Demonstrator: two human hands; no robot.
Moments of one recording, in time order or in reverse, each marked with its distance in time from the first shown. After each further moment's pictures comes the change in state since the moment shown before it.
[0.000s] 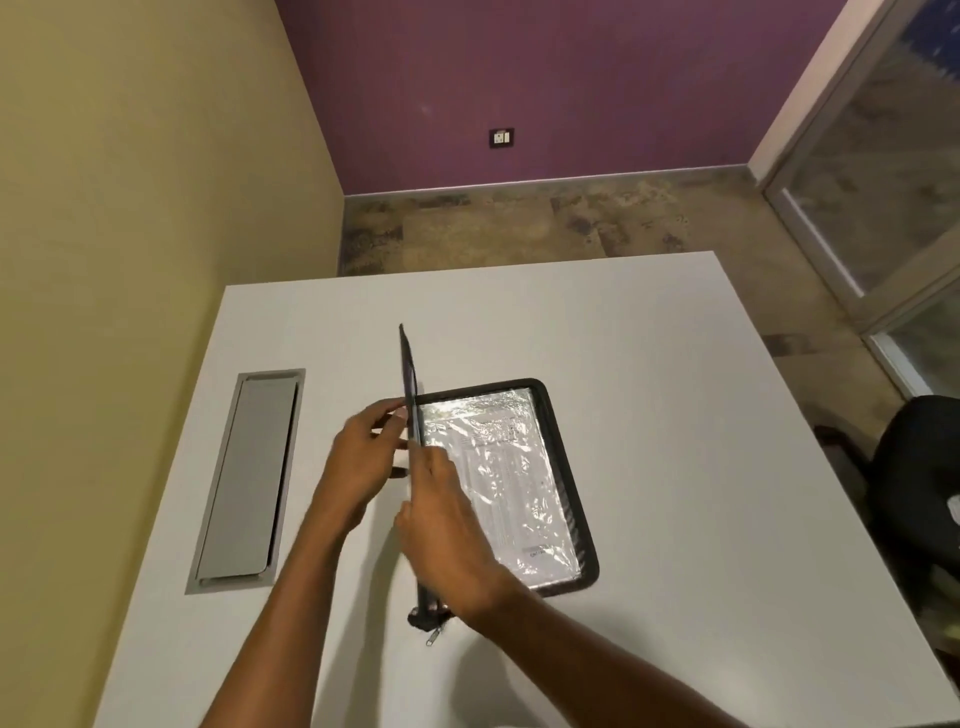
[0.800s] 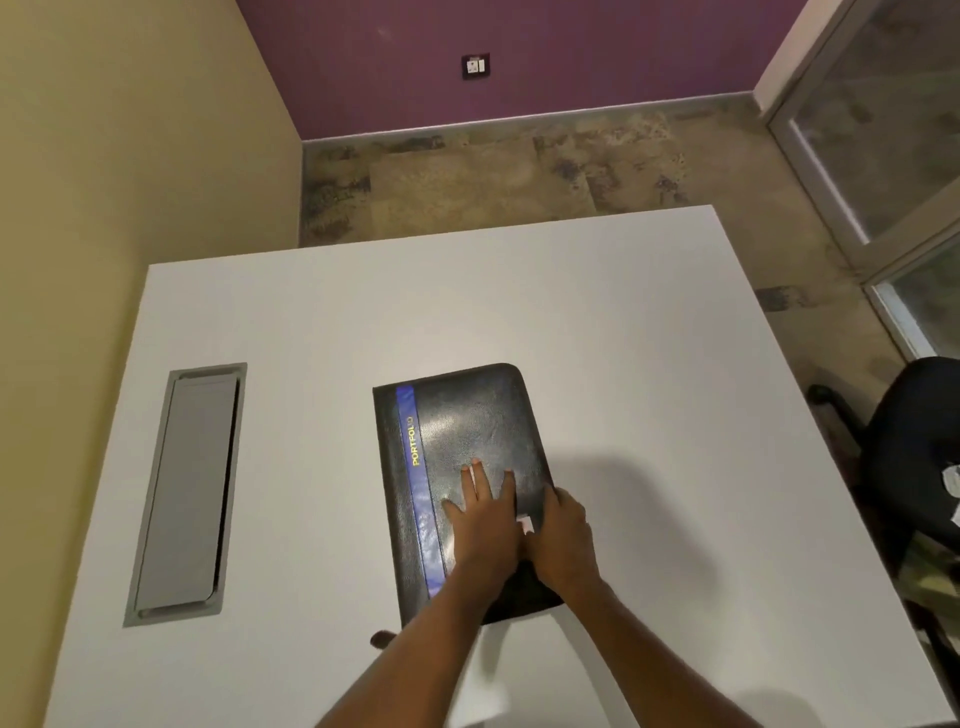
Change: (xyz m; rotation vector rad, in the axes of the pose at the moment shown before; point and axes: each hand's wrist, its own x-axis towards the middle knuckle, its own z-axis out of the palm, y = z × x) left_hand 0.021 -0.133 0.226 1.179 -0.330 0.037; right_hand 0.002 0.257 -0.010 -0.141 -0.050 0.587
